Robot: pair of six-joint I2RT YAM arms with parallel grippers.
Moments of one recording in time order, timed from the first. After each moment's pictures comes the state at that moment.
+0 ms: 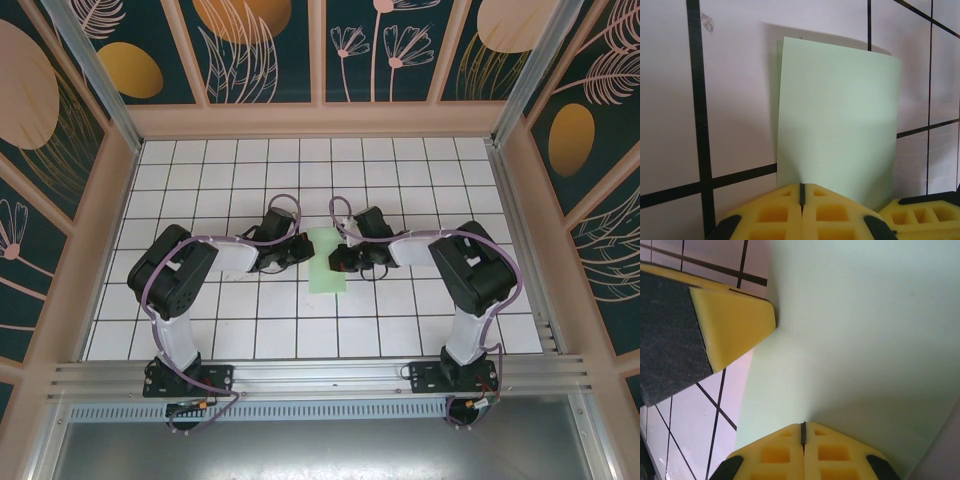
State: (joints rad) left arm -0.58 1.88 0.86 0.16 0.30 -0.82; right arm 0.57 1.82 0.84 0.00 -0.57 0.44
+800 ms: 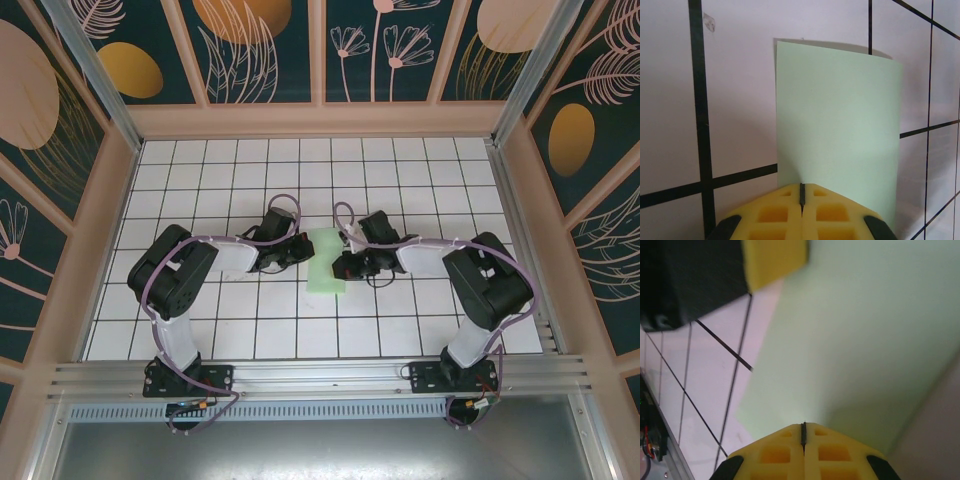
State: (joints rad) left arm -0.58 1.89 0.86 0.17 0.30 -0.82; right arm 0.58 1.71 0.79 -0.08 -0.61 0.41
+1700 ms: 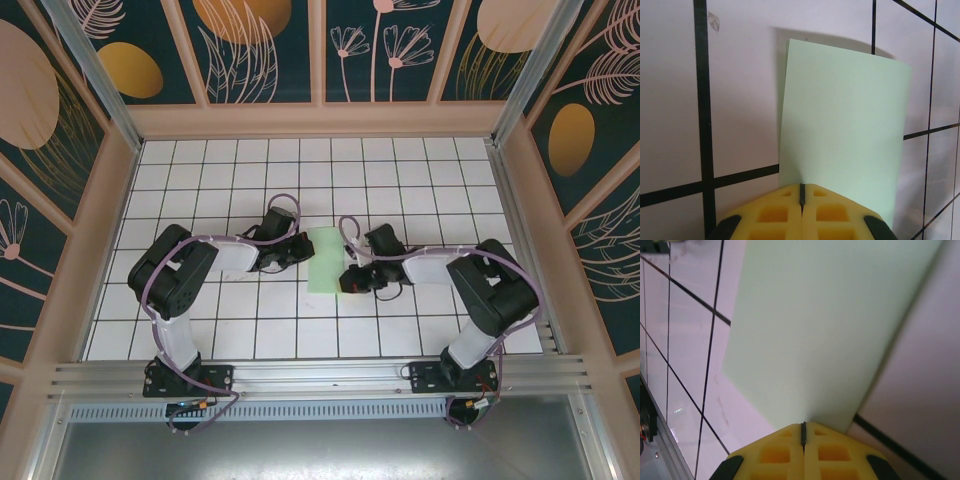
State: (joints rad) left arm -0.58 1.89 0.87 0.15 0.30 -0.84; right arm 0.58 1.64 0.65 -0.07 -0.62 0.39
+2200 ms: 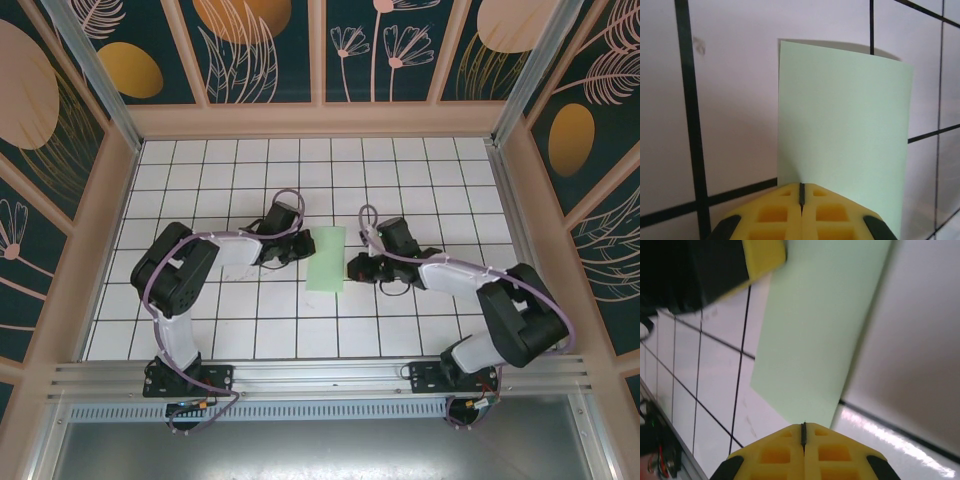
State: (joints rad) left arm -0.58 1.89 0.96 0.03 0.28 -0.76; right arm 0.54 1.44 0.62 -0.07 -0.50 0.58
